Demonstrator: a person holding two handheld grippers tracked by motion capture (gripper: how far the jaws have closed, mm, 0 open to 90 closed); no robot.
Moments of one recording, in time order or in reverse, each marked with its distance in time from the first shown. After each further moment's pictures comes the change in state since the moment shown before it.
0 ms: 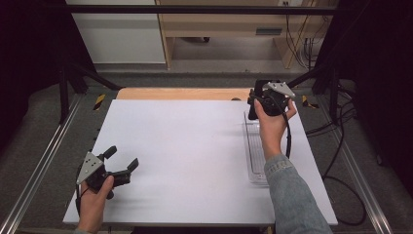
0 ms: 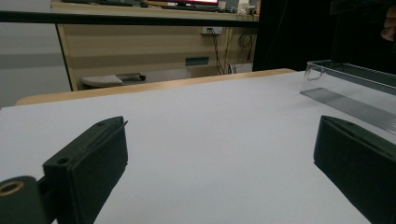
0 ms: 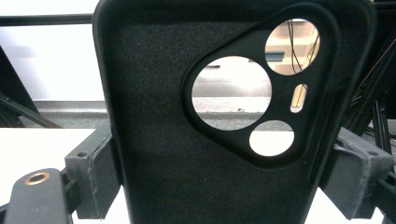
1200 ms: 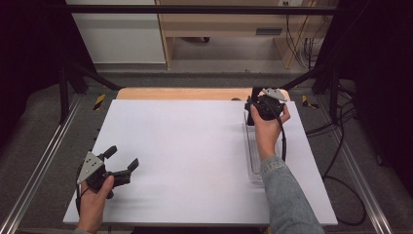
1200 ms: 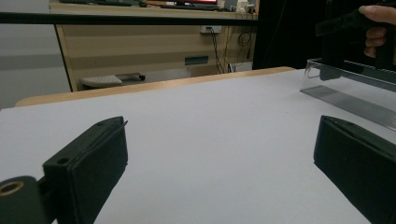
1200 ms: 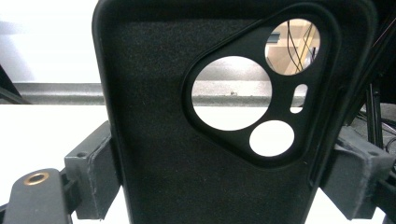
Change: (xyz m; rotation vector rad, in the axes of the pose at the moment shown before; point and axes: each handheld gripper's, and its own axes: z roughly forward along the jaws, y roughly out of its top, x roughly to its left) left arm 0.001 0.000 0.001 0.002 -0.003 0.008; right arm 0.000 -0.031 0.027 0.066 -0.036 -0.016
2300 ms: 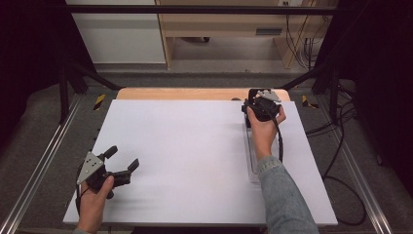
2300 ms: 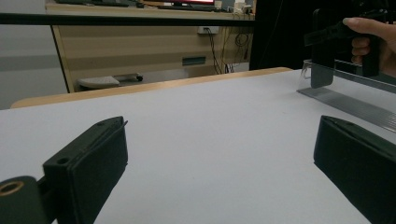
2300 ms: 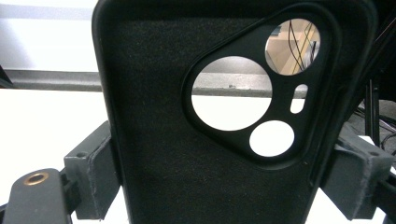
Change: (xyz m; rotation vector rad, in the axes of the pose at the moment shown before) left arm -0.001 0.000 0.000 -0.001 -0.011 0.003; right arm 0.007 -0.011 0.014 0.032 -0.012 -0.032
